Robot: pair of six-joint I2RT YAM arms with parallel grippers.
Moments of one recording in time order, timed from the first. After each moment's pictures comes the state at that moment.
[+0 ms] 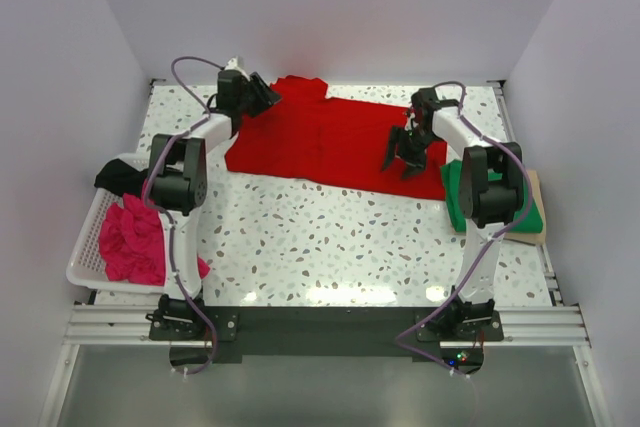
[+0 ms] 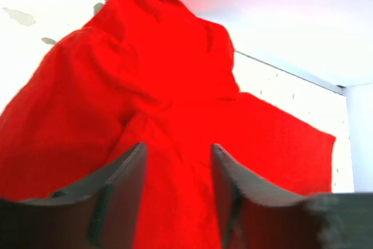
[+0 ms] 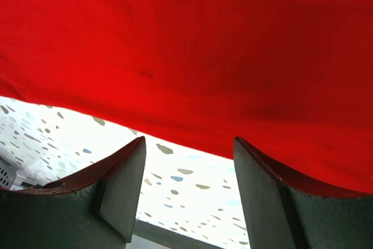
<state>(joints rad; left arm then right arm) -0.13 2.27 1.68 0.17 0.25 -0.69 0.14 2.10 1.65 -0.92 -0.29 0.38</state>
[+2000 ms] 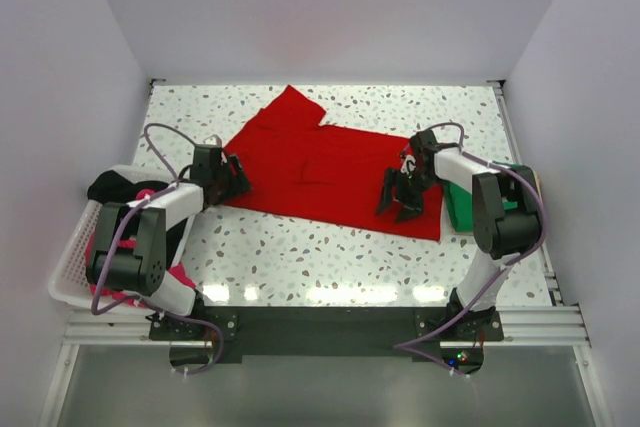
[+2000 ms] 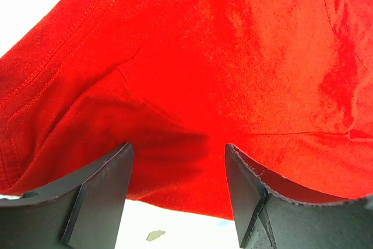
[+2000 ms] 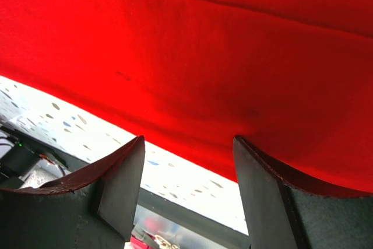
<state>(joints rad) -0.12 1.54 0.73 -0.04 0.03 -0.54 0.19 1.81 1.11 -0.72 -0.41 0.38</state>
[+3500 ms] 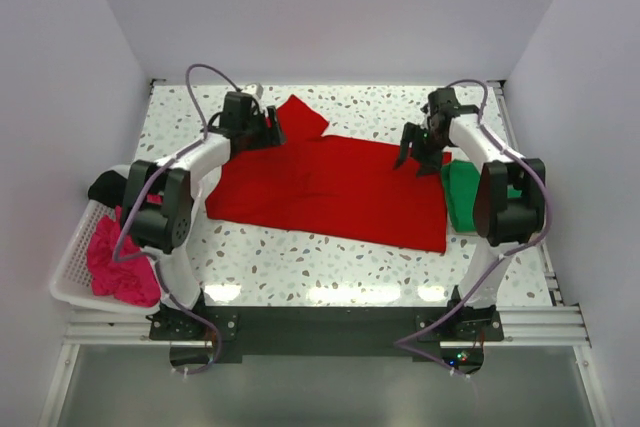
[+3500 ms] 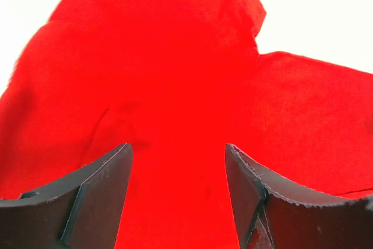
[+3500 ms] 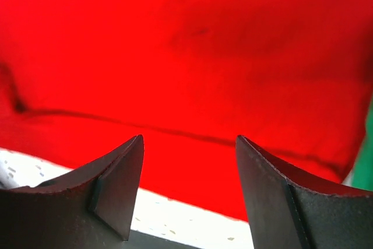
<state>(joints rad) -0.24 1.80 1.26 -0.15 0.12 -0.42 0.10 1.87 1.49 -0.86 -0.22 0.37</state>
